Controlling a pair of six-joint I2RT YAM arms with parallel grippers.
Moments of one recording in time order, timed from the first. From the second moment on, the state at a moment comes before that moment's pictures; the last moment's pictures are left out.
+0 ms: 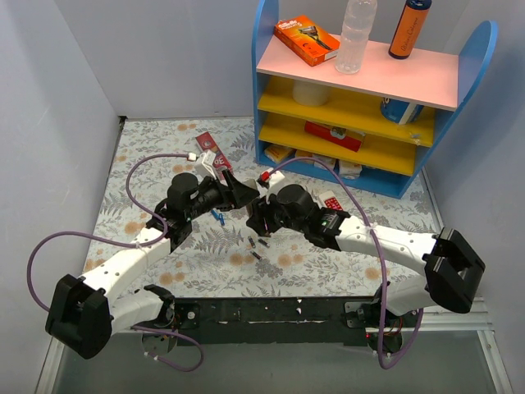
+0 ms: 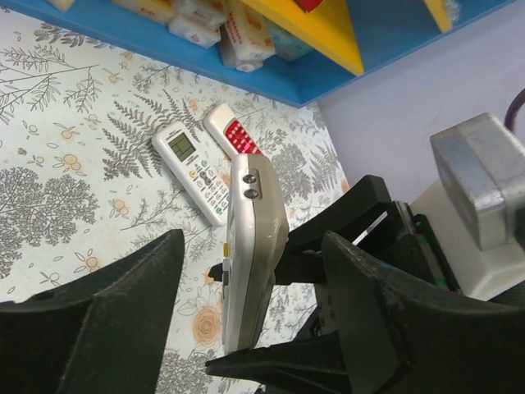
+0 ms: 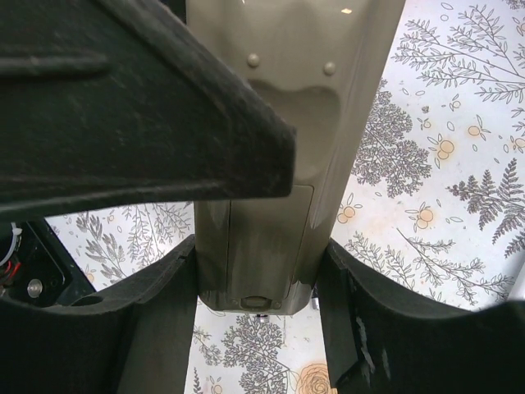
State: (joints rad) left arm -0.49 1.09 0.66 0.23 0.36 -0.78; right arm 1.02 1.38 0.90 0.01 0.03 0.34
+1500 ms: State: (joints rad) left arm -0.50 1.23 0.68 0.13 0.46 -0.78; right arm 1.05 0.93 0.60 0.21 -0.05 -0.27
